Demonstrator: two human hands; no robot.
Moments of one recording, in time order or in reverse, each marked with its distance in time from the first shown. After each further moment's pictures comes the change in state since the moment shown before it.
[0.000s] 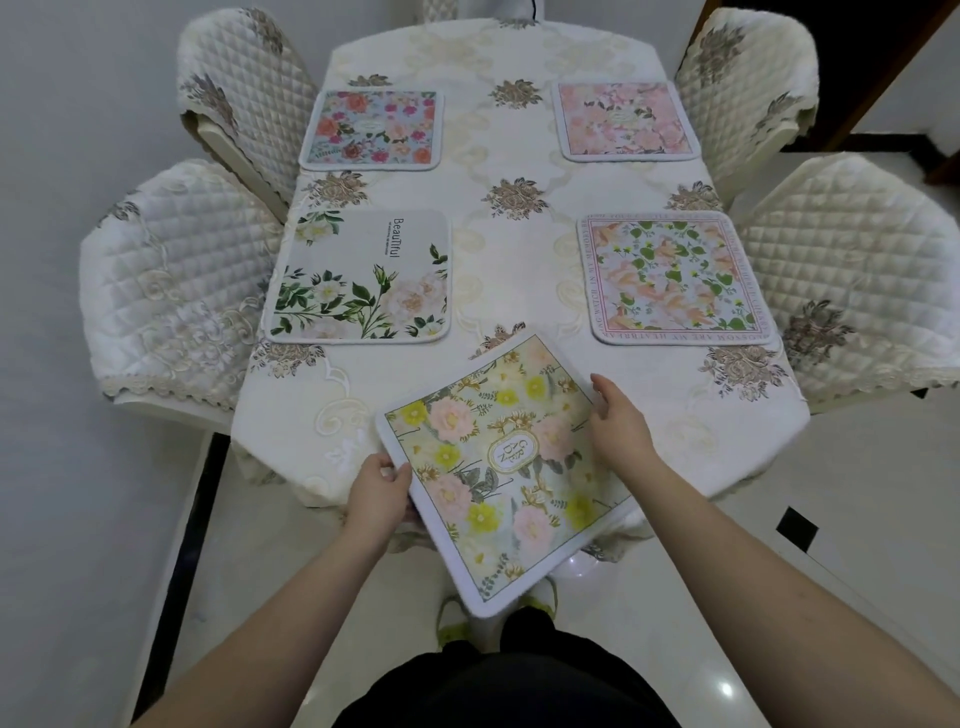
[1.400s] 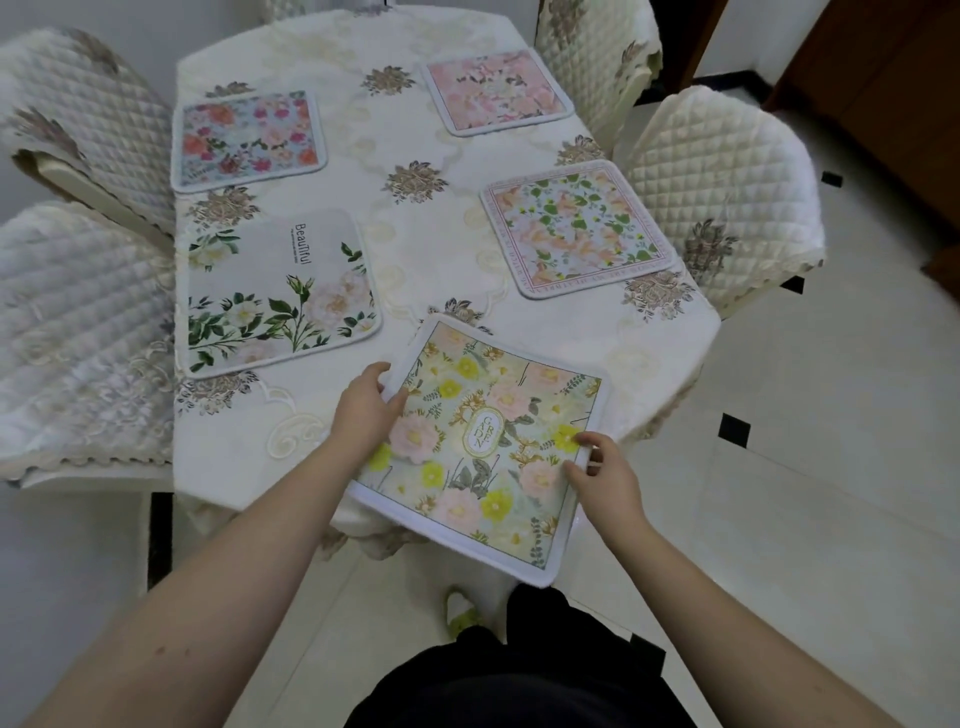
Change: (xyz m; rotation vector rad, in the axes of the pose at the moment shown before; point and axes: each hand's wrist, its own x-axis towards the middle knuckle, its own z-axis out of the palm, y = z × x) left_hand 0.052 0.084 0.021 0.659 -0.189 0.614; right_hand -0.132 0.055 0.039 0.272 0.254 0.285
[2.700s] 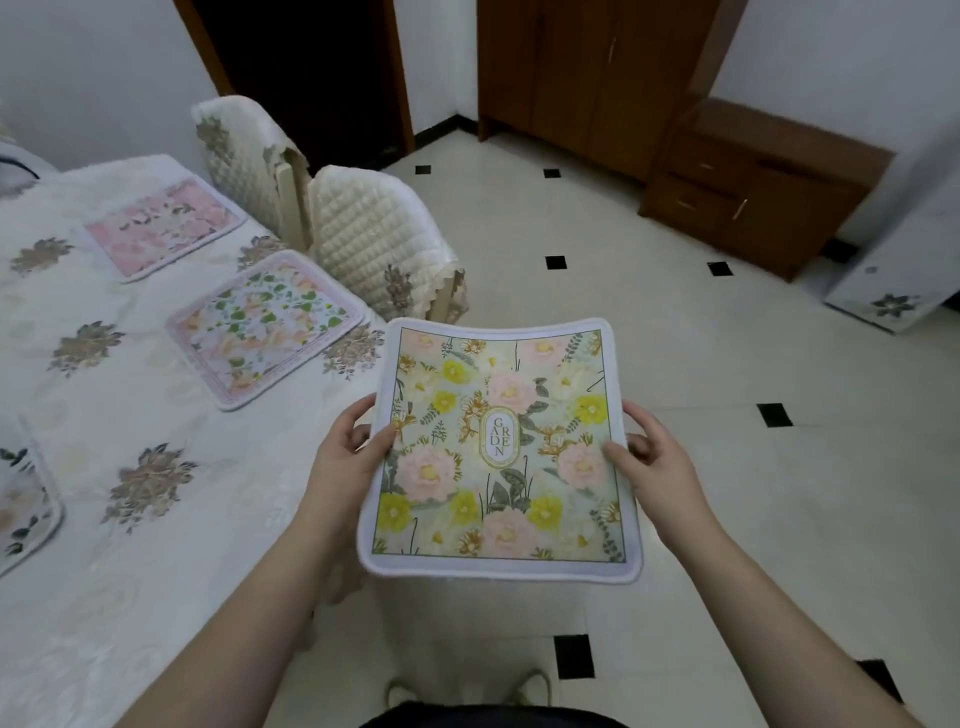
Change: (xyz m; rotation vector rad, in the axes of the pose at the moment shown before) left_hand -0.126 0.303 0.184 -0.684 -0.440 0.161; right_hand -0.057 0.140 -0.353 0.552 0.350 -0.056
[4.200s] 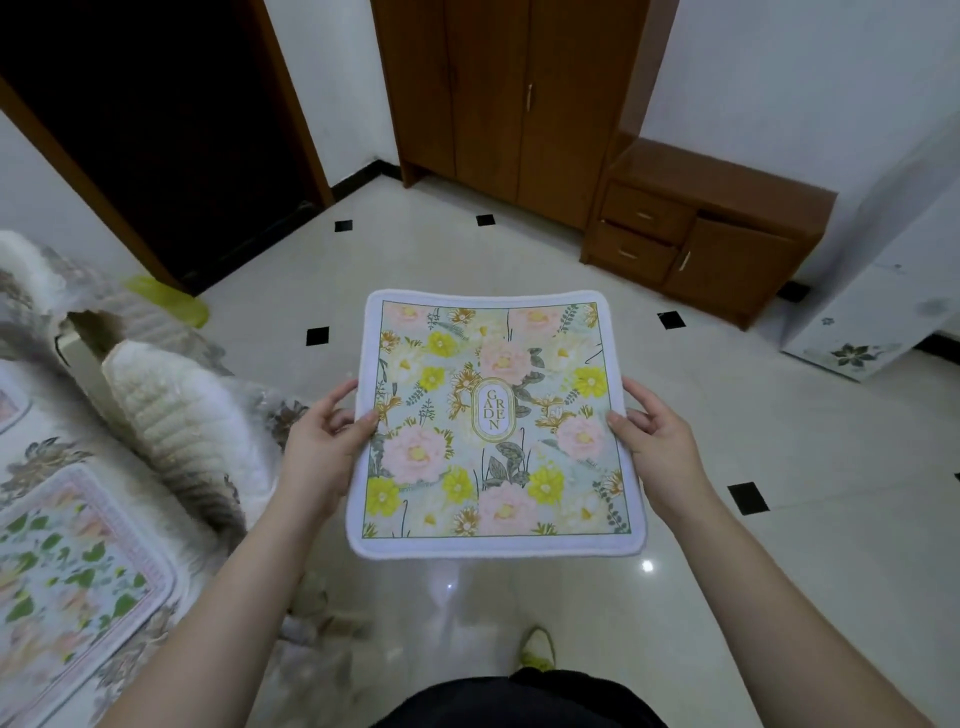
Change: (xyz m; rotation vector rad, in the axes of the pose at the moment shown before) left_hand 0.370 0.142 0.249 0.059 -0.065 0.092; right_hand 0.400 -0.104 -0.145 0.162 0.186 0.018
